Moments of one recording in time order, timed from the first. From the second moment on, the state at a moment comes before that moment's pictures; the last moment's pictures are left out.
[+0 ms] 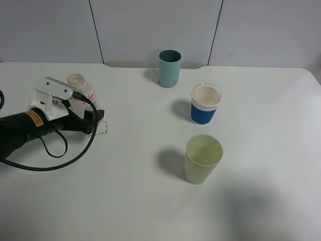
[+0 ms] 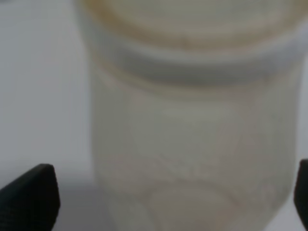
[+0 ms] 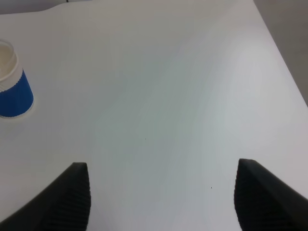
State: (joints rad) left arm -0.17 1.88 -0.38 0.27 -1.06 -0.04; right arm 0.04 0.00 -0.50 -0.12 1.06 0.08
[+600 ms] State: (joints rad) left arm -0.17 1.58 -0.18 0.20 -1.07 -0.04; right arm 0.04 0.00 -0.50 -0.12 1.06 0.08
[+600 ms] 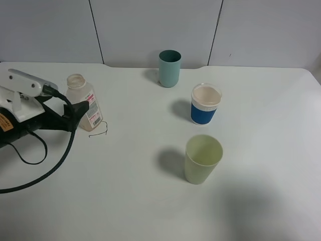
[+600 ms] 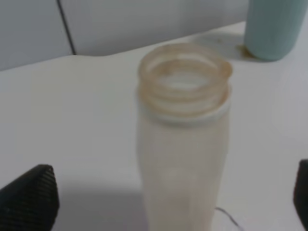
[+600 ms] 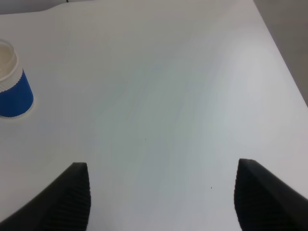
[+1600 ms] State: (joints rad) left arm -0.17 0.72 -0.36 0.09 -0.18 -0.07; right arm 0.04 0.00 -0.50 -0.12 1.06 0.08
